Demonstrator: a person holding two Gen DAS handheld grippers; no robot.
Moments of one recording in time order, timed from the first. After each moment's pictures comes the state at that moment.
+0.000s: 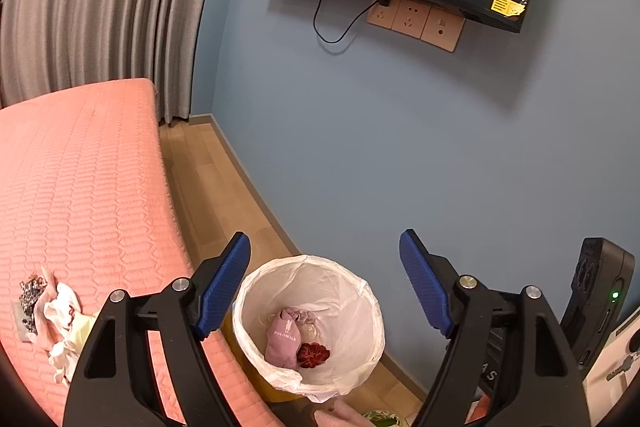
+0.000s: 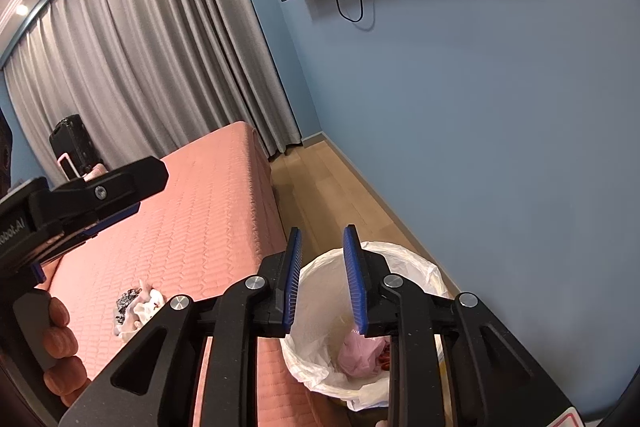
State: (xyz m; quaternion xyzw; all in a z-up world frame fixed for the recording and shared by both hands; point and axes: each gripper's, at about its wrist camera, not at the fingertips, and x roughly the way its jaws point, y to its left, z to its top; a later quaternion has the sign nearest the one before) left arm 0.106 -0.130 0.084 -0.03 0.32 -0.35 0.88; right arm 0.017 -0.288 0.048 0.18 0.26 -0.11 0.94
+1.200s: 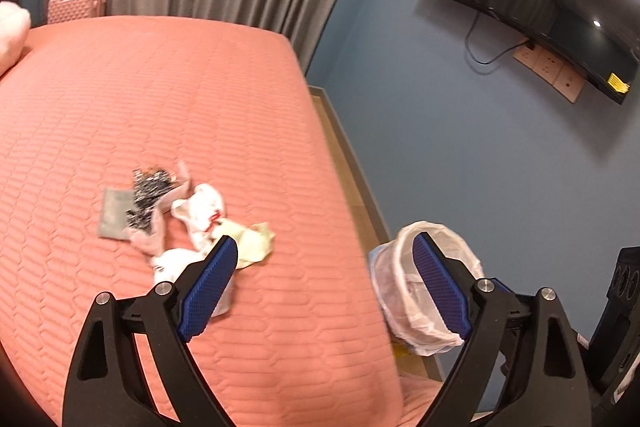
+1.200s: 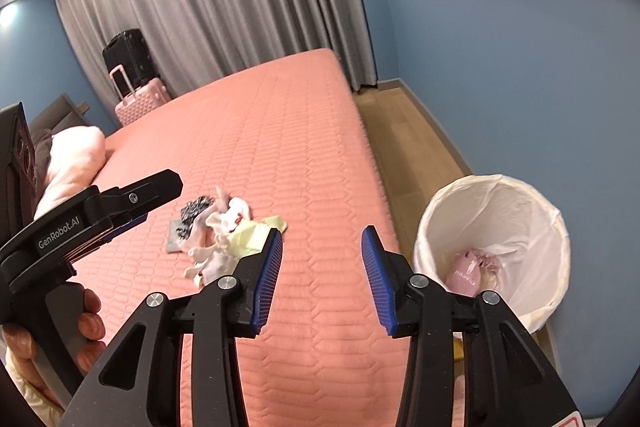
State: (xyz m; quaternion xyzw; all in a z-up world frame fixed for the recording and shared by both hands) left arm 0.110 0.078 0.009 -0.13 0.38 -0.18 0.90; right arm 0.051 -0.103 0.004 0.12 0.36 0.02 0.92
